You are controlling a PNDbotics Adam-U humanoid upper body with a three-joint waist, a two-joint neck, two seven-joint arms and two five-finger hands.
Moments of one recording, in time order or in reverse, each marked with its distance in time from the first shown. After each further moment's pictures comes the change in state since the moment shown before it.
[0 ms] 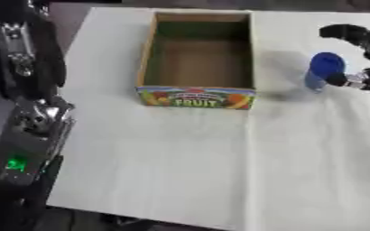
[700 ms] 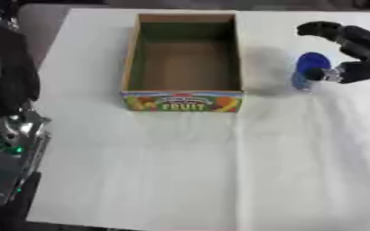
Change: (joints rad) left arm -0.007 0.000 -0.005 0.000 0.003 -0.002 -0.009; right arm -0.020 -0.005 -0.015 0.013 0.031 0.004 0.025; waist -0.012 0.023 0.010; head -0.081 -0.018
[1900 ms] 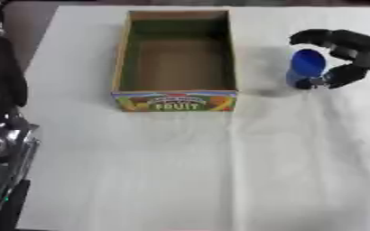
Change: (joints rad) left arm -0.009 0.000 -0.001 0.000 0.000 -0.004 -0.004; right arm -0.017 -0.003 -0.023 0.069 0.123 -0.012 0.059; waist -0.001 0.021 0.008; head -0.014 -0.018
